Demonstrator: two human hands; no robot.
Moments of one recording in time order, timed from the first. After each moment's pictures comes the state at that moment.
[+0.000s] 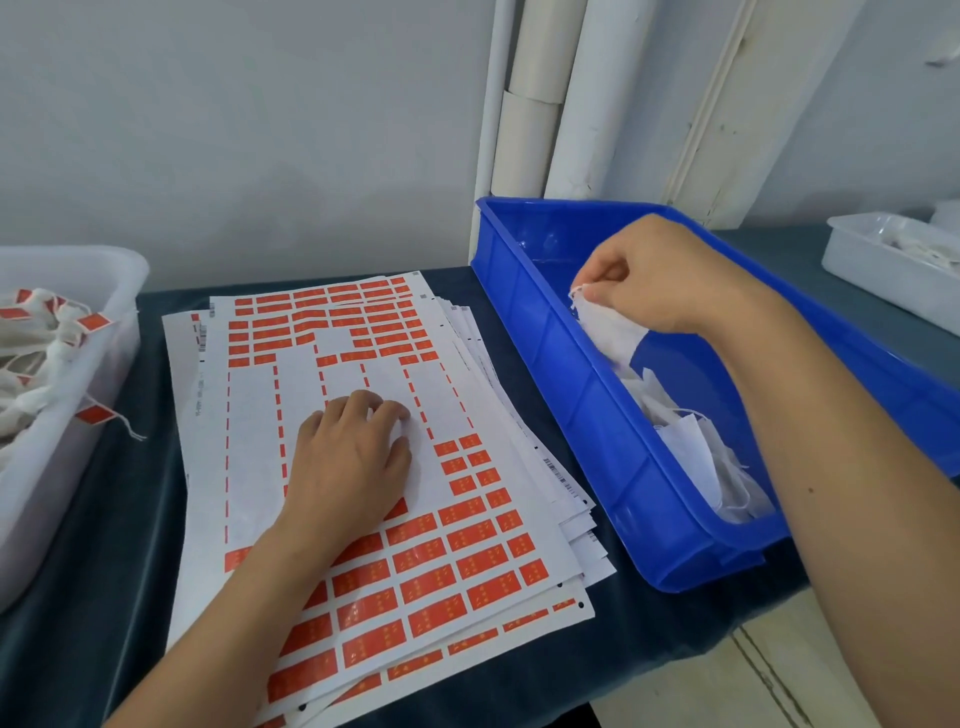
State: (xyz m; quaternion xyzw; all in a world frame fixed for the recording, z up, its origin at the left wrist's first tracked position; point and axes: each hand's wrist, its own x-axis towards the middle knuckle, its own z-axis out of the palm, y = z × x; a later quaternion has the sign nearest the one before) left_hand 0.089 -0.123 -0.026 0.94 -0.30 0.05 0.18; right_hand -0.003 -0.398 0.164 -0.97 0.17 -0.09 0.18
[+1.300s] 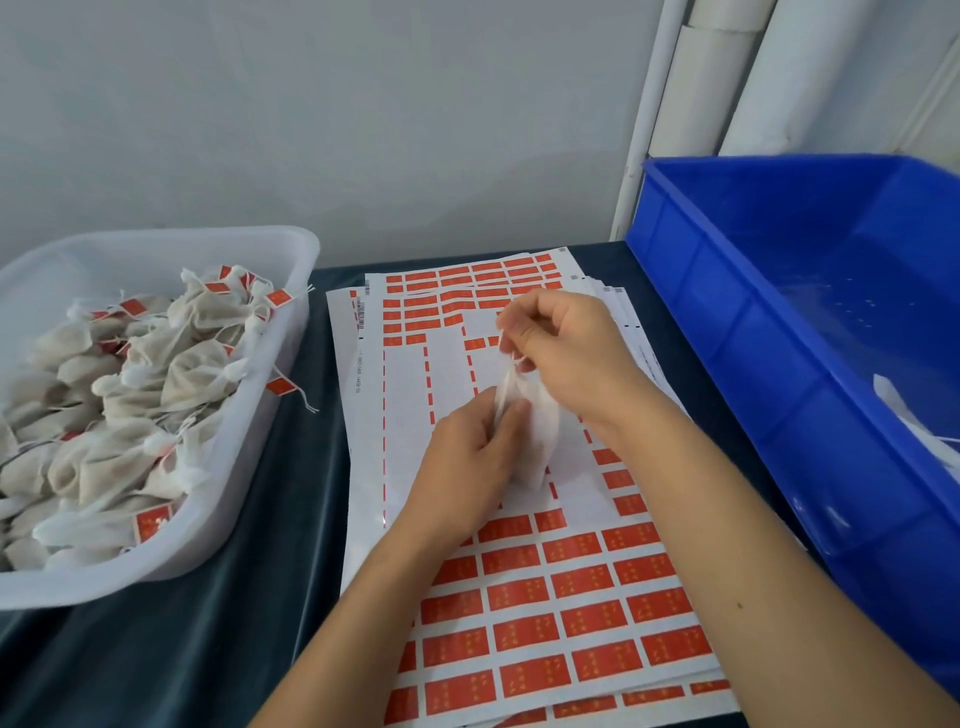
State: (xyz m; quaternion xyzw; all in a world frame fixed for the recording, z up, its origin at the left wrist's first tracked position) left_hand 0.092 -0.090 -0.023 0.81 -0.21 -0.08 0.54; right_hand 0.101 -0.235 0.044 -0.82 0.04 -0.15 0.55
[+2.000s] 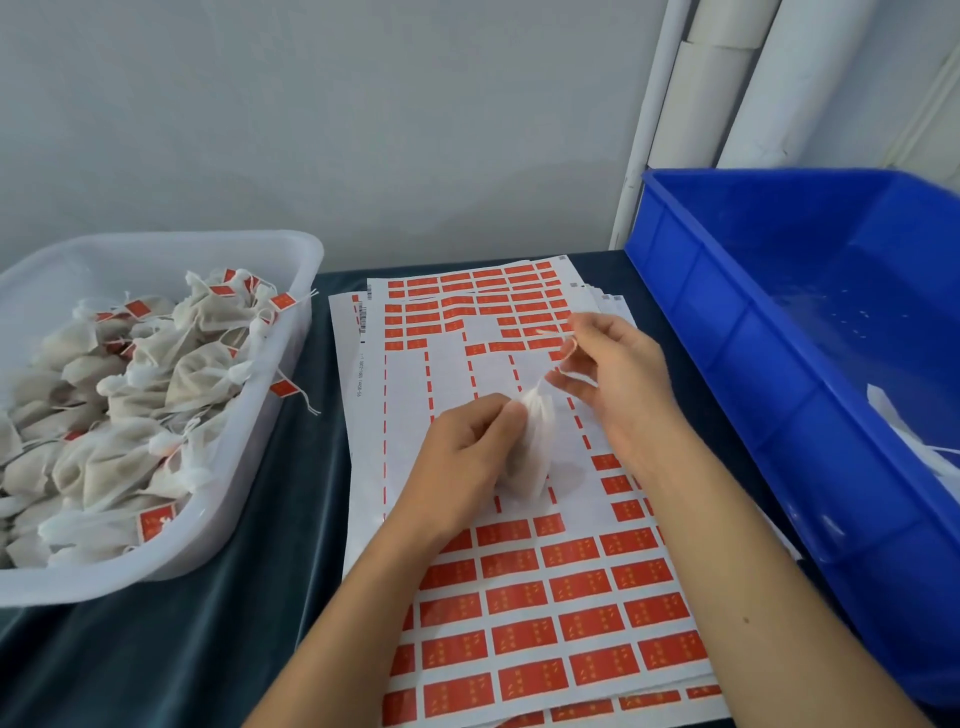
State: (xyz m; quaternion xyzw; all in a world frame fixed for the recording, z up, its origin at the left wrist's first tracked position) left_hand 0.095 -0.086 -0.015 0.78 -0.22 -0.08 0.57; right_hand 0.095 -0.258 0.018 -0.65 0.25 -0.20 0.69
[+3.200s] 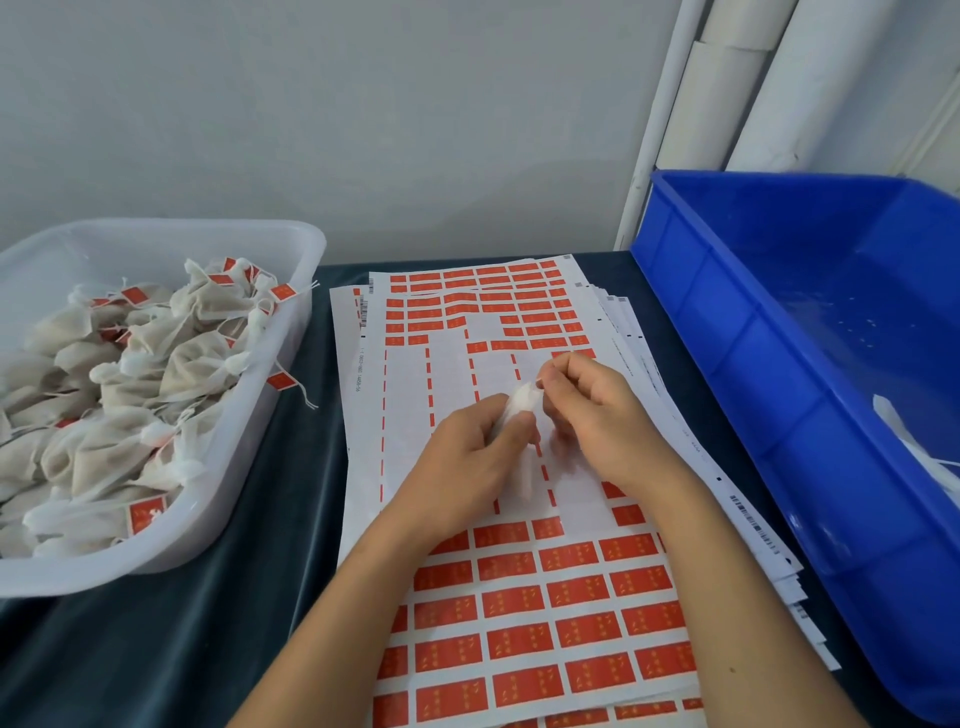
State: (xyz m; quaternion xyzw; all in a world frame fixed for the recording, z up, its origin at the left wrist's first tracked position) left_hand 0.099 -0.085 -0.016 0.81 -0.24 -0.11 0.53; right_hand 0.068 -0.254 0.000 -0.80 0.07 -0.06 0.59
